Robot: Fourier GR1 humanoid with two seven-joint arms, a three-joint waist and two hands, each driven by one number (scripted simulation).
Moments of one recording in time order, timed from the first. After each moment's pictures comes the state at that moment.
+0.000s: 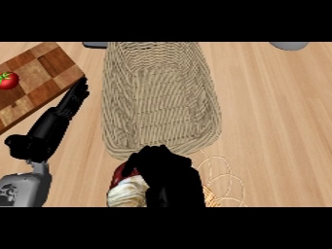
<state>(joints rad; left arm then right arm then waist) -0.18 0.18 0.04 -1.57 -0.07 -0.23 0.02 -0.47 -0.02 0.96 -1.86 1.18 -0.42 1.07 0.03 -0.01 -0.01</state>
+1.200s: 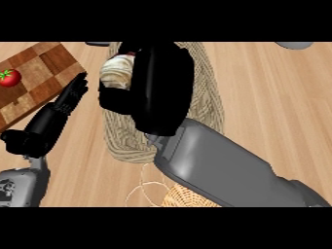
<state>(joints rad) -0.21 0.19 0.05 -1.57 -0.06 -0.24 0.03 -1.03 -0.01 0.59 -1.42 1.03 -0.44 1.17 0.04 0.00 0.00</state>
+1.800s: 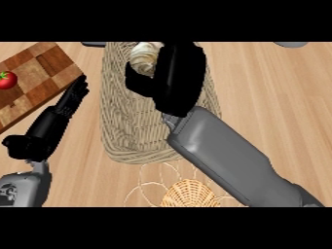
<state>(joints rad) -0.19 0.17 0.05 -1.59 -0.08 -0.22 0.02 -0.97 -0.01 0.53 -1.26 1.11 -0.65 1.06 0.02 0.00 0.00</state>
